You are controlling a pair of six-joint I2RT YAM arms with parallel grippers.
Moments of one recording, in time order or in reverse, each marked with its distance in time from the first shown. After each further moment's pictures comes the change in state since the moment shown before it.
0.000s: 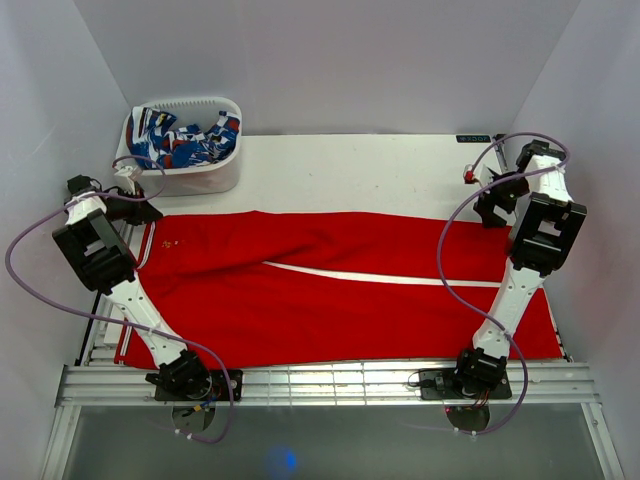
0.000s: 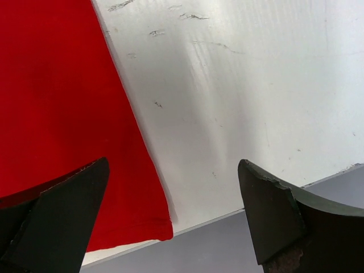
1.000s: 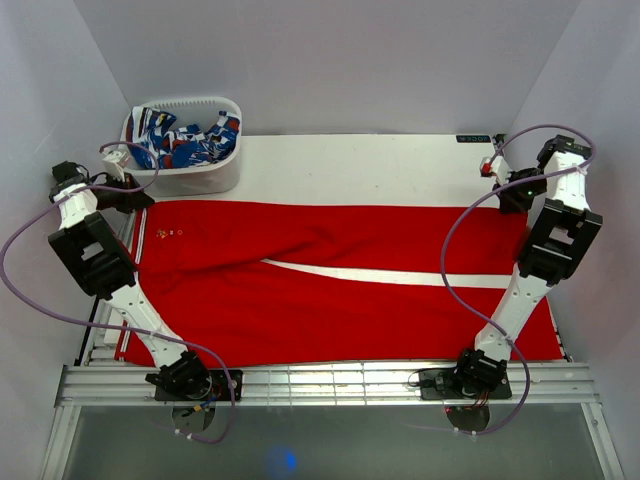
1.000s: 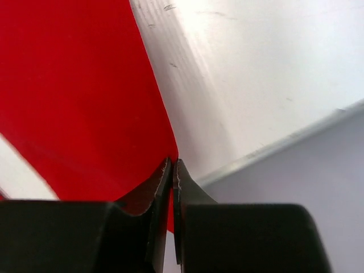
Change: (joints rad) left arm 0.005 -0.067 0.060 -0.045 0.023 -0.013; right arm -0.061 -0.066 0.013 -0.113 -0.029 0.005
